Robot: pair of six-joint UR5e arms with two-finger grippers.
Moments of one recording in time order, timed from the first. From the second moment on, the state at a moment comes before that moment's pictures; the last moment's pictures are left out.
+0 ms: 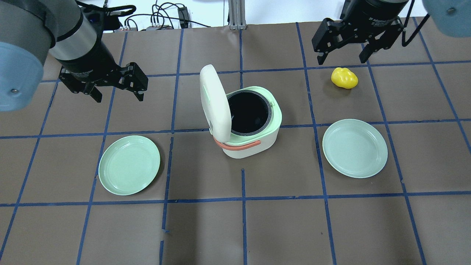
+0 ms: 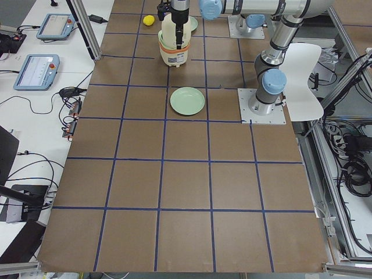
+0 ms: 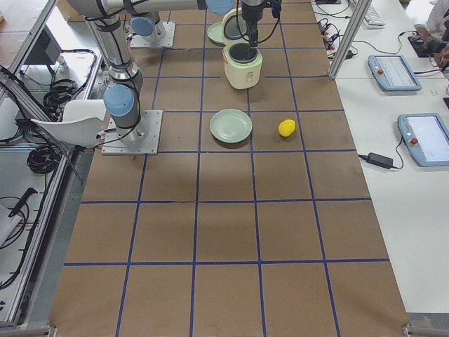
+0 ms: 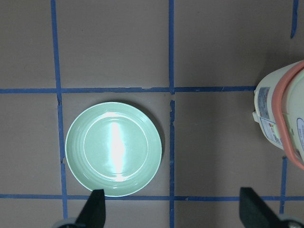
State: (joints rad) left arm -1.56 -1.52 -1.64 -1.52 1.60 0.00; right arm 1.55 -1.52 1.45 -1.56 -1.48 -0.06
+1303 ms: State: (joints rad) left arm -1.56 -1.52 -1.64 -1.52 1.60 0.00; right arm 1.53 -1.54 1.45 -1.55 -1.48 -0.06
